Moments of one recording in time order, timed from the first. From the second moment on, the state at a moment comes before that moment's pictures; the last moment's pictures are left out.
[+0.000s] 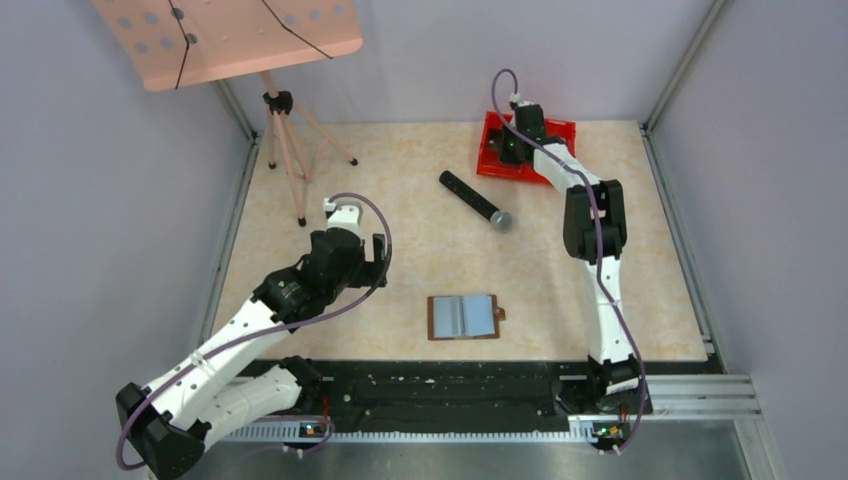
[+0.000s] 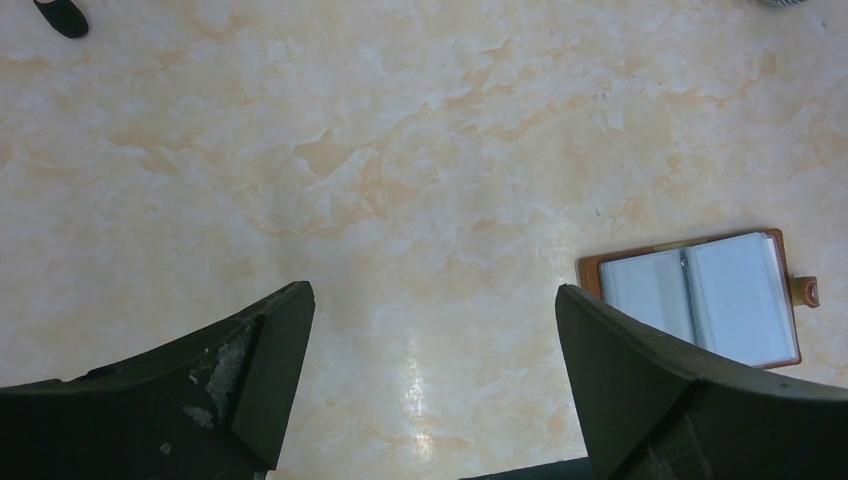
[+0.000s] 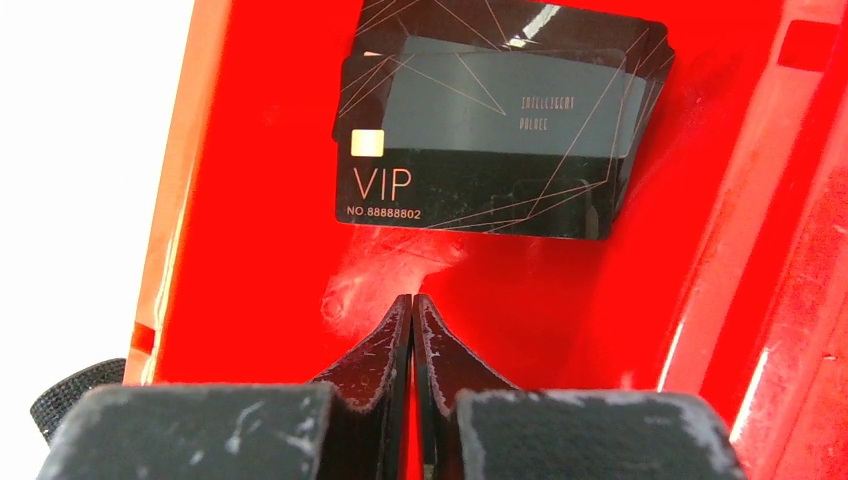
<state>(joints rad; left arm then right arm) -0.69 0.88 0.82 -0.63 -0.37 -0.44 0.23 2.48 2.10 -0.32 -0.07 0.27</state>
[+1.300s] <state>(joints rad) -0.69 0.89 0.82 -0.60 -0.35 -0.44 0.29 2.33 1.83 -0.25 -0.06 0.00</state>
